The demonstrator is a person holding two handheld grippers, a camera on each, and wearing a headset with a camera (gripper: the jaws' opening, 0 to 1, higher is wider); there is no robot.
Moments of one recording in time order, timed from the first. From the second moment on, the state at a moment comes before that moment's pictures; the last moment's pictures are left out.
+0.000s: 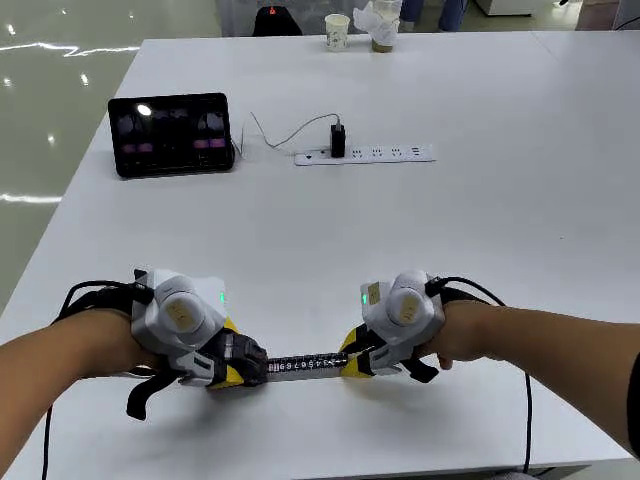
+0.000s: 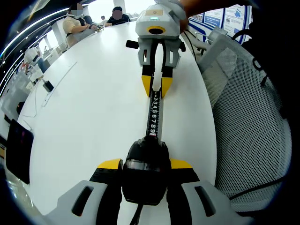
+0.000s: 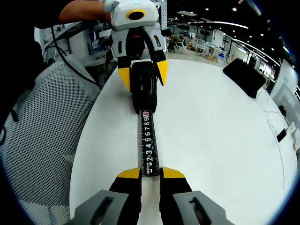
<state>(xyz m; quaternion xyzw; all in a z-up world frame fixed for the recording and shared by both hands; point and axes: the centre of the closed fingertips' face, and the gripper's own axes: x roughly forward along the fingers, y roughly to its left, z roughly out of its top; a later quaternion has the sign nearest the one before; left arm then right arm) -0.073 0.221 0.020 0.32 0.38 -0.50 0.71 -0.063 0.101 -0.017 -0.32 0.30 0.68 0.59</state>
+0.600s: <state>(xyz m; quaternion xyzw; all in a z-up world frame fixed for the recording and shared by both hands) -0.074 0.221 0.019 0.32 0.38 -0.50 0.71 -0.063 0.094 -0.017 -0.32 0.31 0.67 0.60</state>
